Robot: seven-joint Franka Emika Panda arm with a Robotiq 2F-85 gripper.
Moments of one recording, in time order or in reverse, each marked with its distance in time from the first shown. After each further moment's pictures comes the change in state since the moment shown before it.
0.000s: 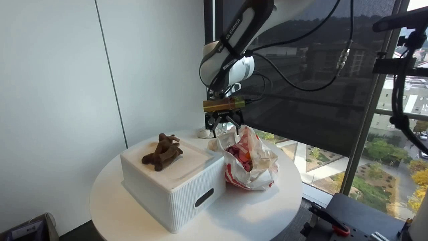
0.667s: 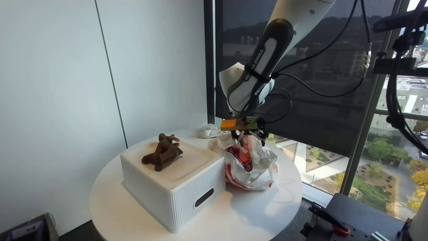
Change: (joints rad) arm -0.062 0.039 -0.069 -0.141 -0.282 0.095 0.536
